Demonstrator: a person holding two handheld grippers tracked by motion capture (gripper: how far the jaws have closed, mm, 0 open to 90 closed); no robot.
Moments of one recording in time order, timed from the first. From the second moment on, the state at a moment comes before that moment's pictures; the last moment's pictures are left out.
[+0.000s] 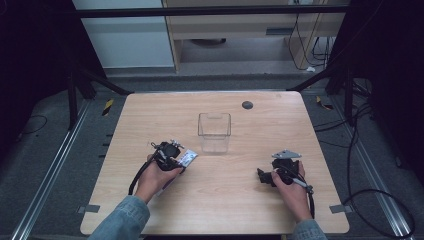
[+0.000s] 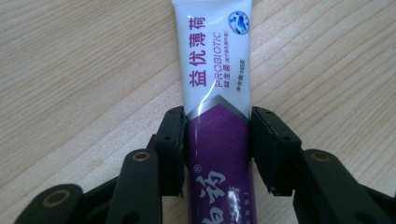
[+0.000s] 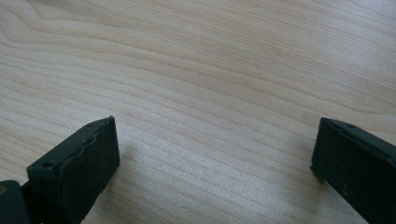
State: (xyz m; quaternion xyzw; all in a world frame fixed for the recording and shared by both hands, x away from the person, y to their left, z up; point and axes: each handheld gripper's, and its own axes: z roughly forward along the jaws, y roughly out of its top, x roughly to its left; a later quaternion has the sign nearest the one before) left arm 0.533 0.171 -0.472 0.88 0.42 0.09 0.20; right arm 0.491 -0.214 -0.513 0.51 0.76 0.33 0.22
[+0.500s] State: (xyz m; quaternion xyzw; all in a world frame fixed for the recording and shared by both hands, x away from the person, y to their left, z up) left arm 0.529 0.171 -0.466 0.89 0.40 0.09 0.21; right arm 0.491 -0.214 -0.513 0.51 0.76 0.33 0.22
